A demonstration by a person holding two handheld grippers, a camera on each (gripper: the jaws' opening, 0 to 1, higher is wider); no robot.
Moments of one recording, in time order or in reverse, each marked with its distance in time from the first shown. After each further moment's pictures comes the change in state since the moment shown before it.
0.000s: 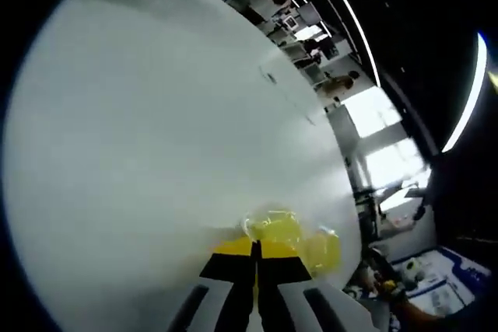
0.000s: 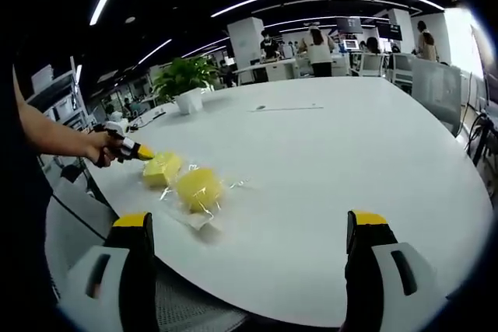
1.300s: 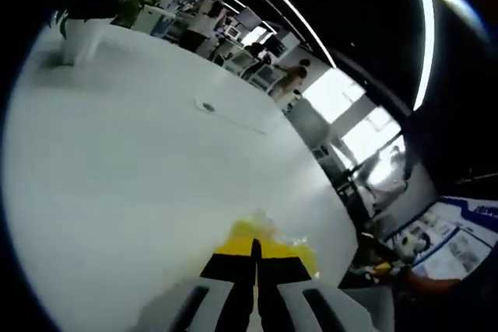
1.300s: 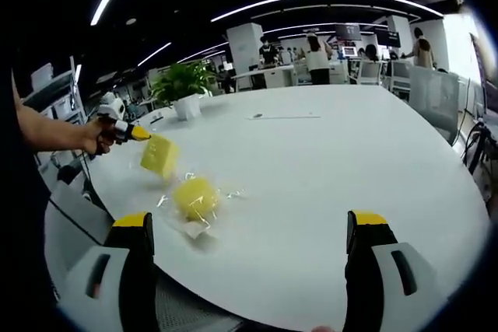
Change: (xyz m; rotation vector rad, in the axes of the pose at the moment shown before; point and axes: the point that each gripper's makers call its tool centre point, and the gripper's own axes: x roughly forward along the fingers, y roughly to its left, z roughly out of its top) left arm -0.014 -0.075 0.041 0.225 -0.062 -0.100; right arm -0.002 -0.006 0.015 -0.012 -0.039 -0.021
